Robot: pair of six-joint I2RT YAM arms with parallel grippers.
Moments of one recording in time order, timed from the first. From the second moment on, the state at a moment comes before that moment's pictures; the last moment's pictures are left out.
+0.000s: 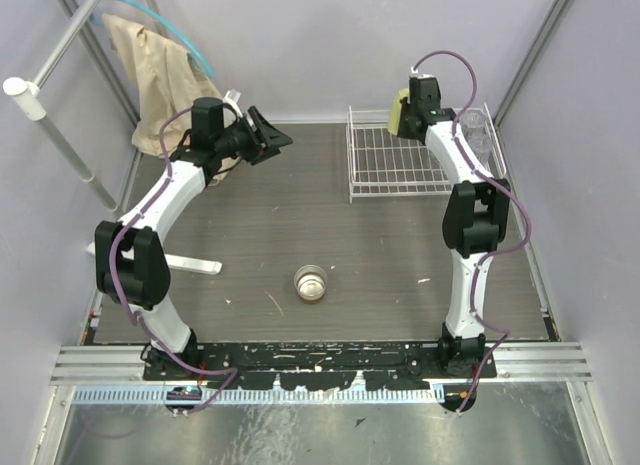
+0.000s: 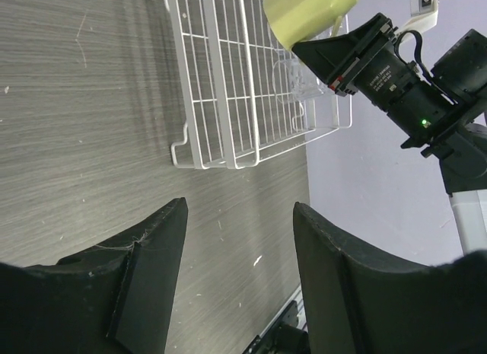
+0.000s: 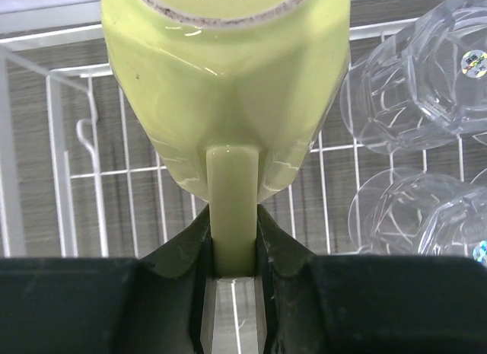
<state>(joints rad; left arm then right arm) -0.24 1.73 1.45 -0.14 0.55 -0.84 0.13 2.17 2.04 -0.57 0.12 0.19</state>
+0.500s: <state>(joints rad) -0.23 1.72 1.43 -0.17 0.52 -0.83 0.12 2.23 1.96 -0.39 0.15 0.16</state>
